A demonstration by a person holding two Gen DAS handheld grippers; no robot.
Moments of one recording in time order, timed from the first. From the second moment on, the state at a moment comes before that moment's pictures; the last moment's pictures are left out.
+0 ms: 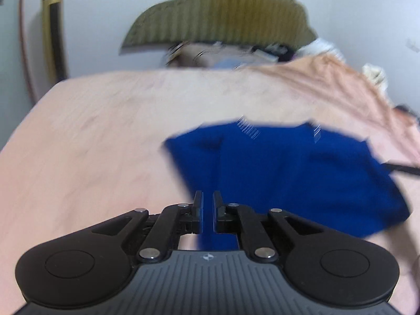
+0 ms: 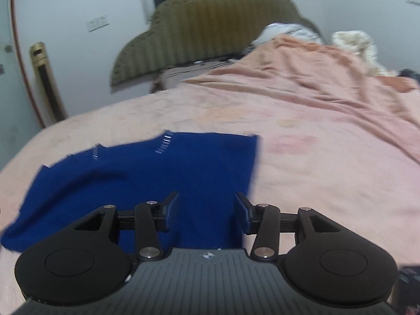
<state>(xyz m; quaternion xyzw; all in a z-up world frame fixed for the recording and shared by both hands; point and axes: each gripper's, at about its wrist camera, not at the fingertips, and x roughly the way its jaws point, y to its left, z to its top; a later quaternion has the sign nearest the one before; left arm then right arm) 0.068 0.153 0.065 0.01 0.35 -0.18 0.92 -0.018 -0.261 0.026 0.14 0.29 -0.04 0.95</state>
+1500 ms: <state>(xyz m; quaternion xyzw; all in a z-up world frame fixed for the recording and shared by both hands) 0.183 0.043 0.023 0.13 0.32 -0.09 0.93 0.092 -0.242 0.015 0.07 0.30 -0.03 0.95</state>
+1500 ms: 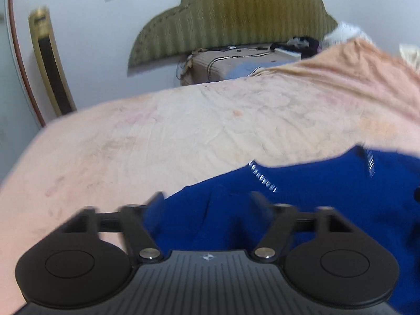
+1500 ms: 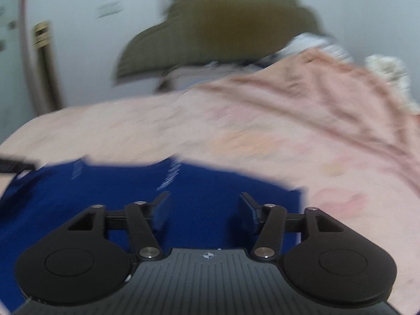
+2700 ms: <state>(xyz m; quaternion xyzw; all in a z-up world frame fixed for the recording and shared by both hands) 0.085 0.072 0.017 0.05 0.38 -0.07 0.92 0.007 -0.146 0.013 0.02 0.34 -0.04 0.94</state>
